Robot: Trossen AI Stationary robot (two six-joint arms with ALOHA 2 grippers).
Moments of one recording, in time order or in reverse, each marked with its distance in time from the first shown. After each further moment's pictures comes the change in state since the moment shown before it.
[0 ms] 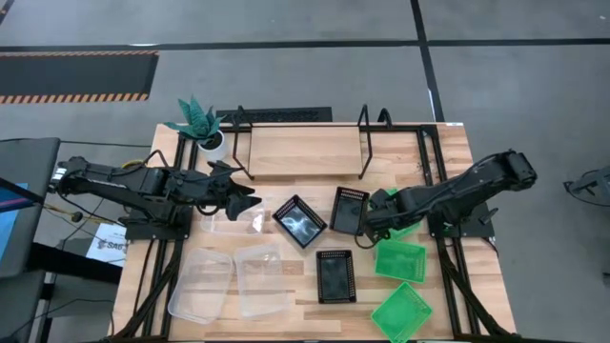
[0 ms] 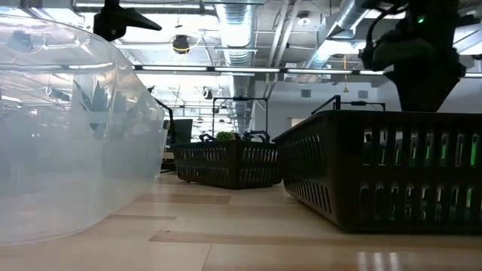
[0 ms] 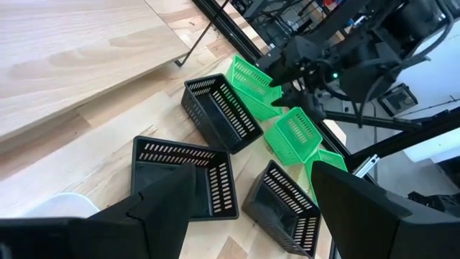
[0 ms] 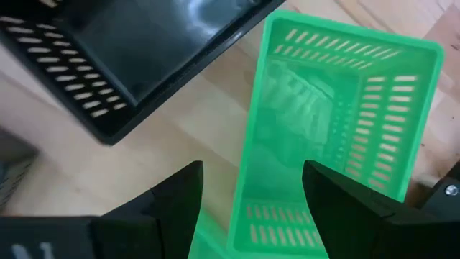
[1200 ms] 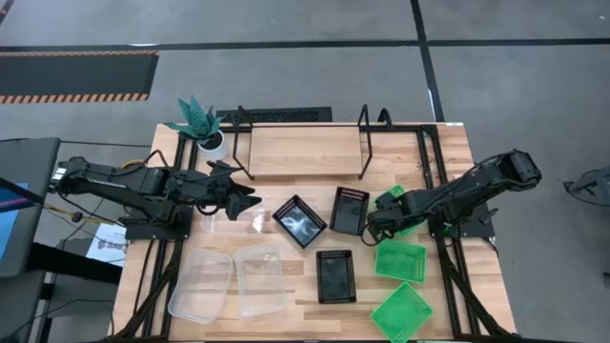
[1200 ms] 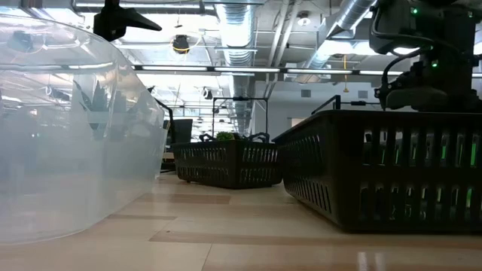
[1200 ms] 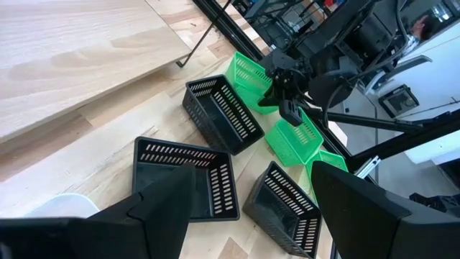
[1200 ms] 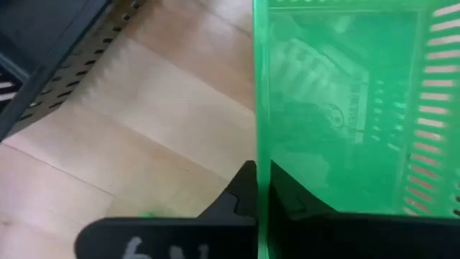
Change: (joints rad) left arm 0.000 0.000 0.000 0.000 -0.005 -0.002; right arm -0.032 -0.056 -0.259 0.229 -0.082 0.117
